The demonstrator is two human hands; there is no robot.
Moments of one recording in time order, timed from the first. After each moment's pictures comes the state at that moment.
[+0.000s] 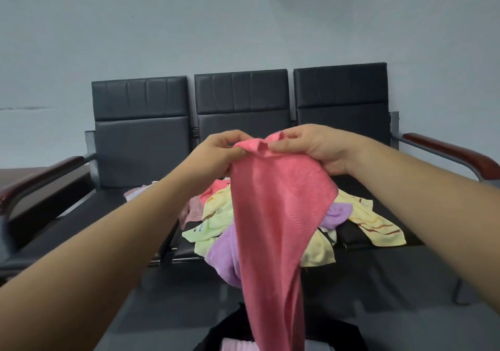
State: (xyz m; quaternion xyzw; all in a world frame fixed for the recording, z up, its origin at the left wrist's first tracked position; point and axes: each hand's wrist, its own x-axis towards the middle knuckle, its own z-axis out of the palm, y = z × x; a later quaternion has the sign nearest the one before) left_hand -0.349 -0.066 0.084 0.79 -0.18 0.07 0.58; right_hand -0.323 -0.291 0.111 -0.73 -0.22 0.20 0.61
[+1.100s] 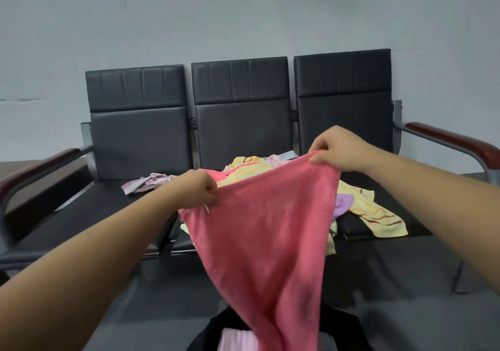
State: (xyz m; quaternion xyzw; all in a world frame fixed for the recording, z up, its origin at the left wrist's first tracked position) left_hand -0.325 -0.024 0.031 1.00 -0.06 0.01 0.00; right_hand -0.277 -0.341 0.068 -0.95 -0.17 -0.11 0.23
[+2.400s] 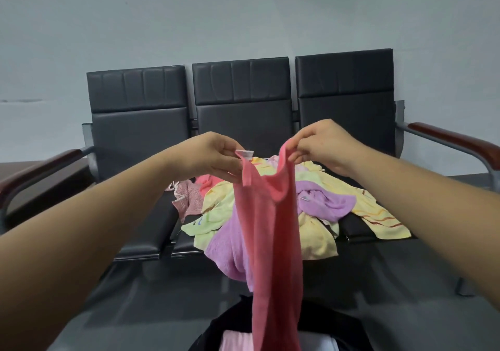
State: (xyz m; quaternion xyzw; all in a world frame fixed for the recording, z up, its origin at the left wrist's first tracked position) left_hand -0.343 -0.052 0.091 0.86 -0.17 -0.08 0.48; right_hand -0.307 -0.296 0.079 -0.83 -0.15 -0.05 0.54
